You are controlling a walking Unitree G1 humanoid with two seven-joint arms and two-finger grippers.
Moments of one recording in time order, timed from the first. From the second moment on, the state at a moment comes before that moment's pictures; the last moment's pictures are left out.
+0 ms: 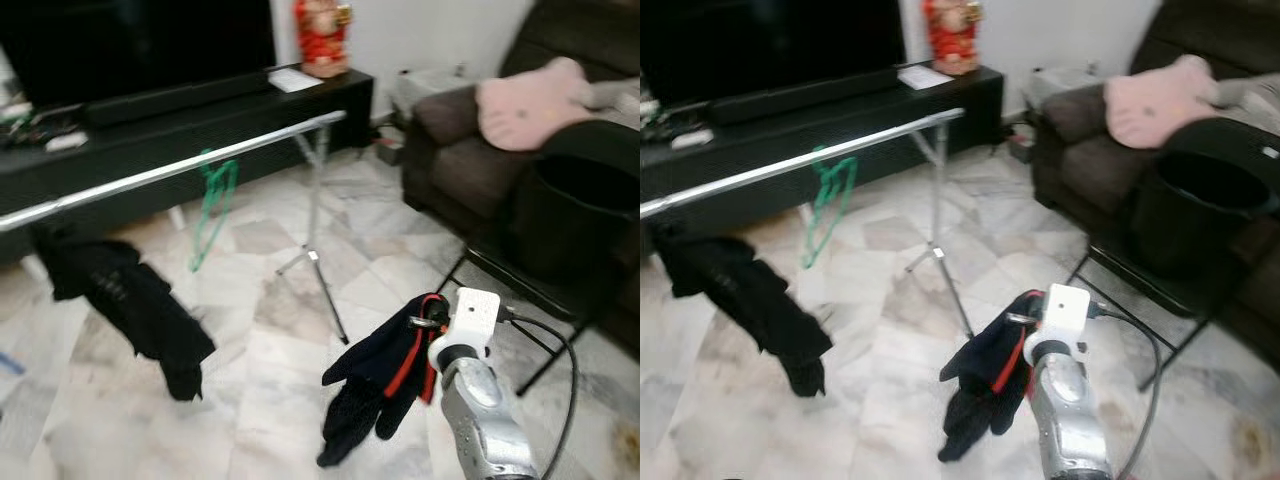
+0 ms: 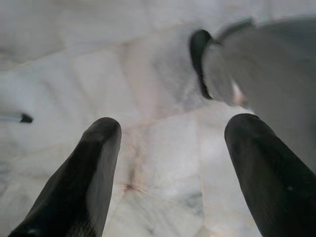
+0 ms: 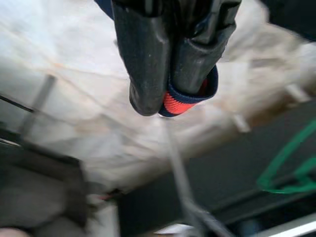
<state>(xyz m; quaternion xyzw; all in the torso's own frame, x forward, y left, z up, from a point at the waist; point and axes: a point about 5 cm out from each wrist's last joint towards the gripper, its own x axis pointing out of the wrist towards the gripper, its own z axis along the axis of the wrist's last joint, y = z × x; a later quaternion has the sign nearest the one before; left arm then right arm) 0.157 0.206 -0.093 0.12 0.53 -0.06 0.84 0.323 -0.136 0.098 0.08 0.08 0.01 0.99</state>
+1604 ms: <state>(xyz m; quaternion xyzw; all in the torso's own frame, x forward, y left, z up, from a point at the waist) 0.162 0.198 -0.088 0.08 0.43 0.02 0.90 0.249 -0.166 -0.043 0.12 0.37 -0.08 0.92</state>
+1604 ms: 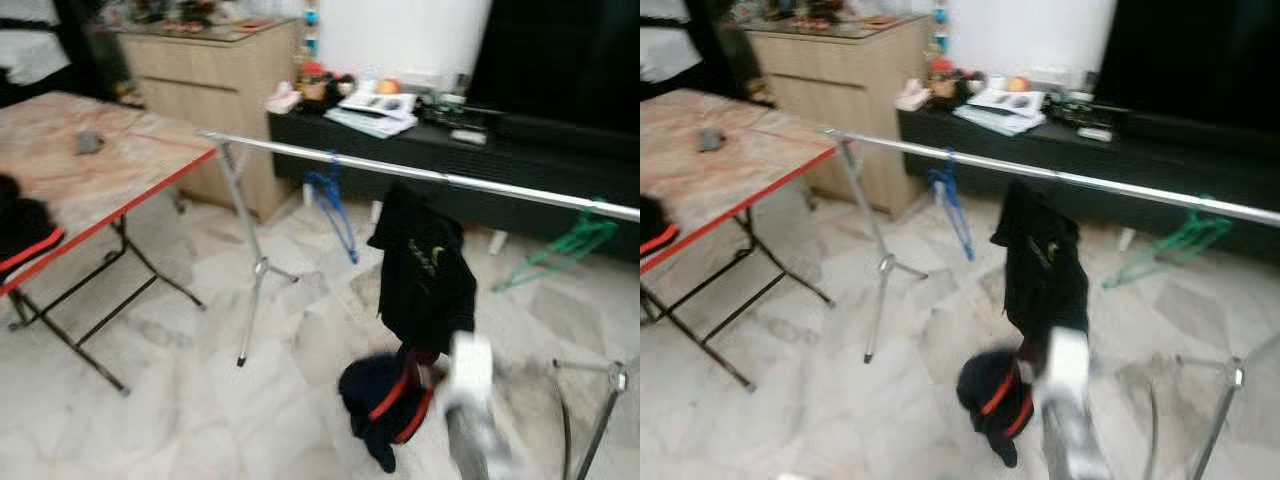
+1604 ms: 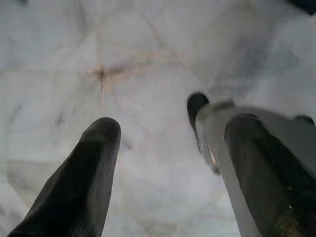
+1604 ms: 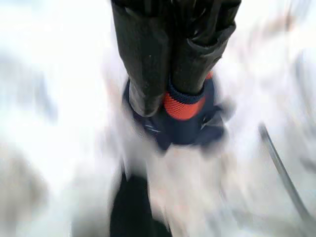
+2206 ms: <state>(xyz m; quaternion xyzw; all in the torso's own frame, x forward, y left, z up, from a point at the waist) 0.259 0.220 -0.018 0.09 0.23 0.04 0.97 0.240 -0.181 -0.051 0.13 0.37 -0.12 0.91</state>
